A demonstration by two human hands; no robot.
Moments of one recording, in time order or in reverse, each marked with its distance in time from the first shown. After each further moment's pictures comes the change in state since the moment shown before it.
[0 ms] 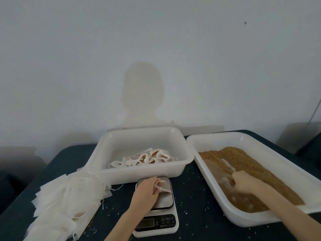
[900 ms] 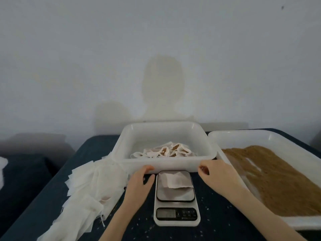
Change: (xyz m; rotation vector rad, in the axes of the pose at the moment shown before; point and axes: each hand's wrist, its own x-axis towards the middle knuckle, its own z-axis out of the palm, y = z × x) left_hand -0.038 -0.044 -0.053 -0.259 0.256 -0.107; right_hand -0.034 -0.143 -0.004 0.202 0.584 -0.320
